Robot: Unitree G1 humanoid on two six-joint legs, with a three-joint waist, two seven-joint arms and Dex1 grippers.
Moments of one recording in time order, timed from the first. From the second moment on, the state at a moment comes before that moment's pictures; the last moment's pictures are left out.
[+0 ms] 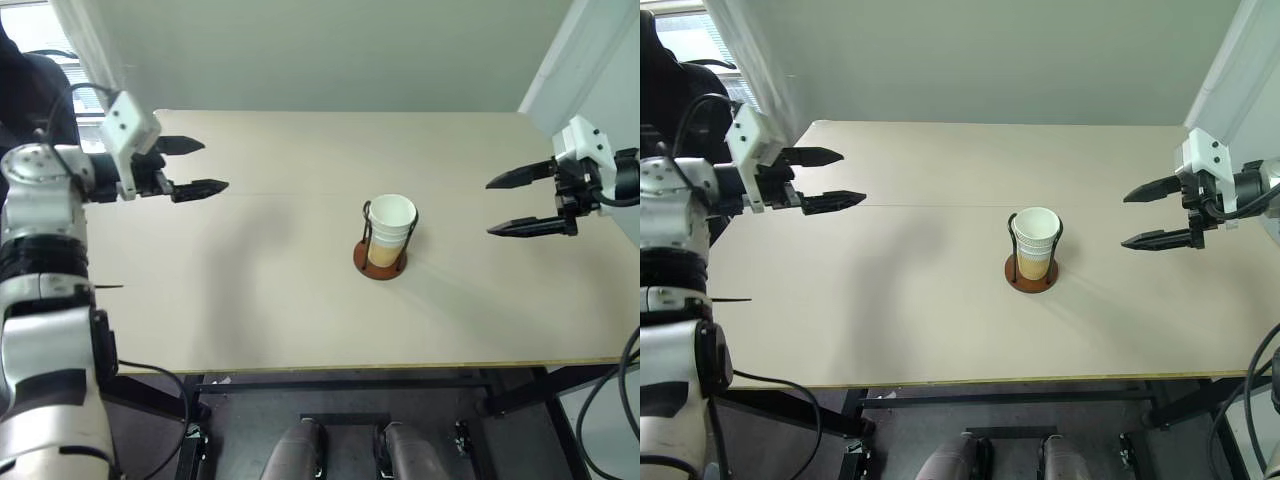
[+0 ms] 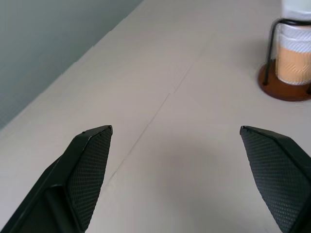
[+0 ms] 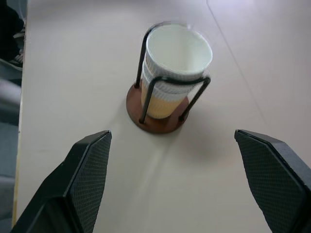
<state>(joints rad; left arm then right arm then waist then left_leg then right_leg) -1.02 0.86 0.17 0.77 -0.12 0.10 -1.27 -1.02 -1.01 0.16 0.50 0.27 0.20 1.60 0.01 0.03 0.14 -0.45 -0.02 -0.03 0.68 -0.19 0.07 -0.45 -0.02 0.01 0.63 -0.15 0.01</state>
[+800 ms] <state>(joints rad) -0.78 0.90 0.22 0.39 -0.30 0.39 -1.15 -1.13 -0.83 0.15 0.75 0.17 0.04 1.61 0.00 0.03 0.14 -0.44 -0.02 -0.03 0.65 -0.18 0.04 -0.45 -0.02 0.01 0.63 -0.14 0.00</state>
